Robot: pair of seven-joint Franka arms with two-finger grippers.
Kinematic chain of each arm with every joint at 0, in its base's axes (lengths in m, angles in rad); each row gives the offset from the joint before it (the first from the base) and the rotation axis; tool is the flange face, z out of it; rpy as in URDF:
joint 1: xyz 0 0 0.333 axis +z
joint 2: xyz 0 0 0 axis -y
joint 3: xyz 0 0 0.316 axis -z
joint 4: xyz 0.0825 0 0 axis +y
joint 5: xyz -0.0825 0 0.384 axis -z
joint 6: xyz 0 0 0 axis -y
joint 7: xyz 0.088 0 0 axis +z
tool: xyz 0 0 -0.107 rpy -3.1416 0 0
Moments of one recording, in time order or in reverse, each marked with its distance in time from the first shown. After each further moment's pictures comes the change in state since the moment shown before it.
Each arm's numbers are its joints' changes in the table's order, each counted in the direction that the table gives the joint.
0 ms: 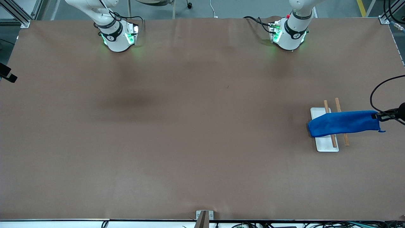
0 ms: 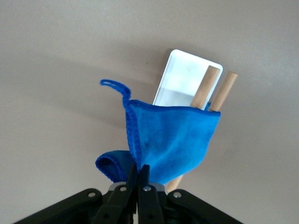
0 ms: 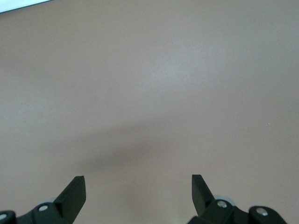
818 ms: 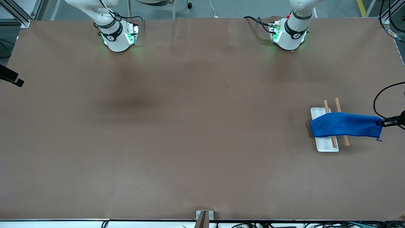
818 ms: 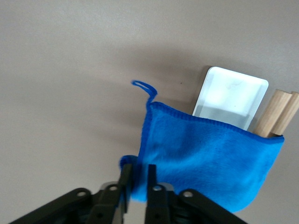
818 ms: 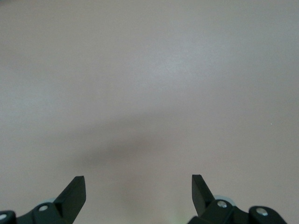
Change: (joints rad) left arm 0.055 -0.085 -0.001 0.000 -0.074 0.119 -0.097; right arm 0.000 -0.007 0.001 0.030 0.002 0.020 0.024
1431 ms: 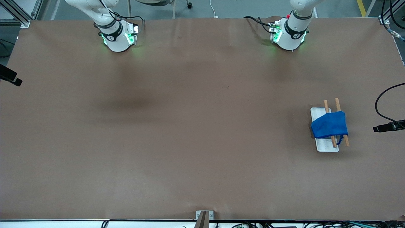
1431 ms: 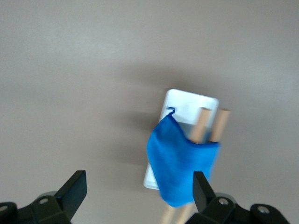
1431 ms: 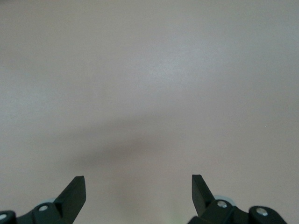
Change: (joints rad) left arm 0.001 0.058 0.125 -0.084 0.002 -0.048 0.096; right arm 0.001 0.002 -0.003 -0.005 0.018 0.000 0.008
